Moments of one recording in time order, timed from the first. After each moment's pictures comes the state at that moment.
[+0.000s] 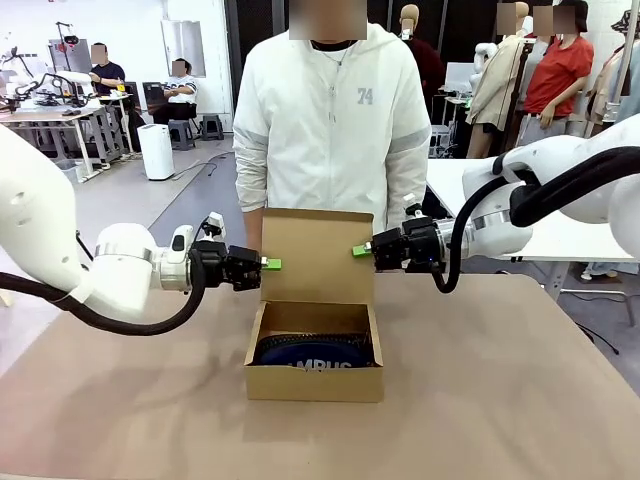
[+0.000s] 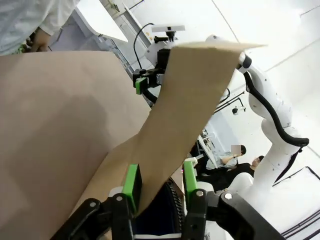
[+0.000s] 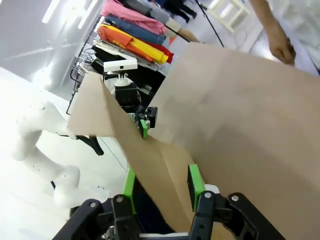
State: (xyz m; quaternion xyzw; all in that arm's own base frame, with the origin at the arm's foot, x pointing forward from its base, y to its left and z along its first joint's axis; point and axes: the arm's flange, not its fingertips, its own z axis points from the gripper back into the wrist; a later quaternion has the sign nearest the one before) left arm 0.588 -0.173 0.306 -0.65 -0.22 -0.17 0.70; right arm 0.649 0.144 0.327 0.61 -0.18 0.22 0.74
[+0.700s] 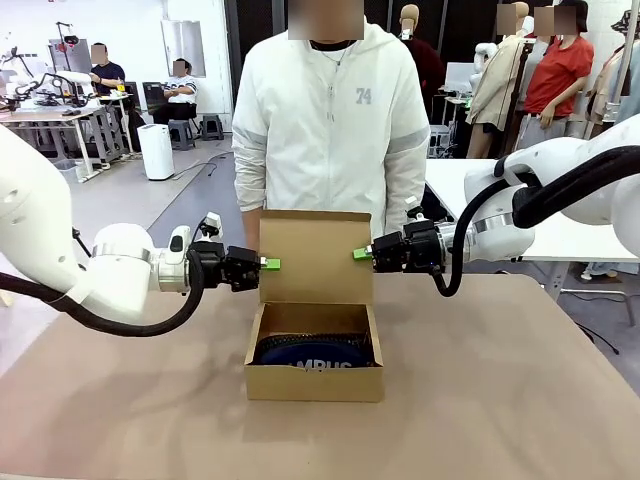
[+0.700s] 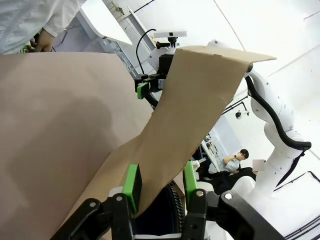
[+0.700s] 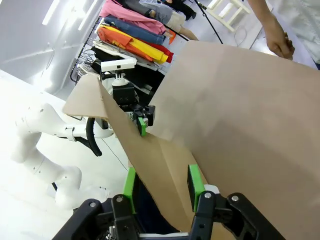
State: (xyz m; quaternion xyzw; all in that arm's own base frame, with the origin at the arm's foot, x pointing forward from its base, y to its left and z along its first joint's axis) left arm 0.585 -0.172 0.305 -0.65 -0.22 -0.16 0.71; right arm 0.648 0.143 0.319 0.61 -0.17 0.21 0.75
